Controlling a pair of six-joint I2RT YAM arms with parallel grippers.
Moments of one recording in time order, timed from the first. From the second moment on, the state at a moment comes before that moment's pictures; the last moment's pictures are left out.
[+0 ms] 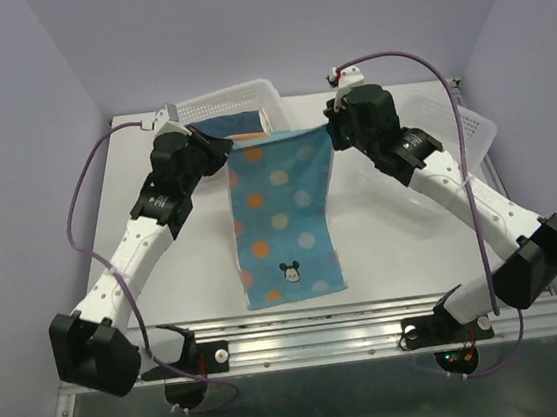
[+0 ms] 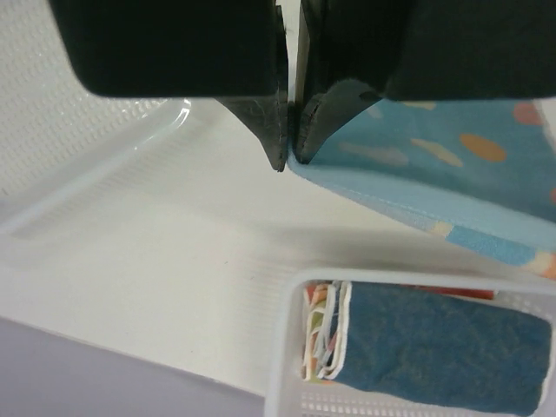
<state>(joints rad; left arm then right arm) -0.39 1.18 1.07 -0.11 -0.04 -0.84 0.62 1.43 1.46 -0.40 0.27 0.09</state>
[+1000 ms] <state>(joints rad) -0.26 1.31 0.81 0.11 0.25 -0.78 0.49 1.38 1.09 -0.27 -0.22 0.03</state>
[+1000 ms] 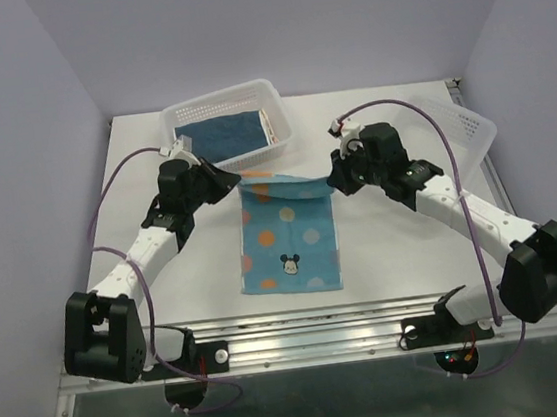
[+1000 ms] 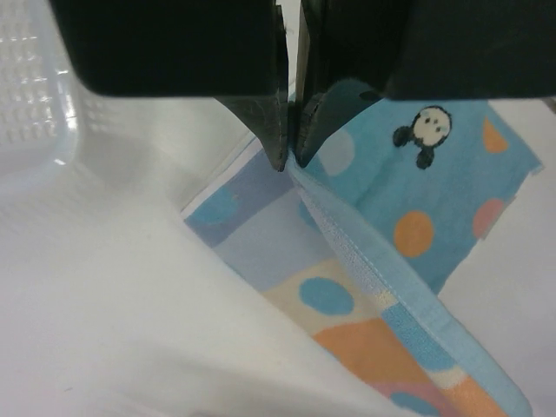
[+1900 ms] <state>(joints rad) -0.31 0.75 0.28 -0.03 0.37 -0.92 0.71 1.06 0.66 -0.25 -0.30 0.29</state>
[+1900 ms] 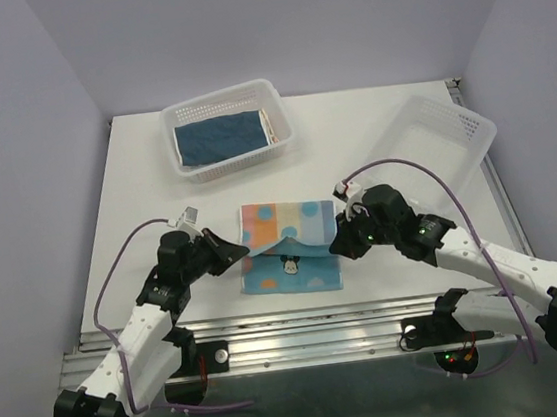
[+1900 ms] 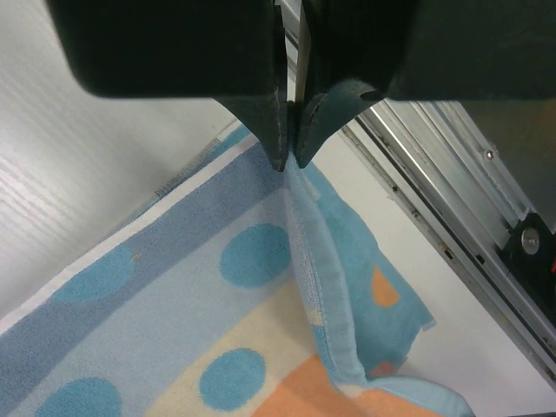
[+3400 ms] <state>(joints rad) -0.31 1.02 0.54 -0.29 0.16 -0.83 0.79 1.14 0.76 -0.31 0.14 0.54</state>
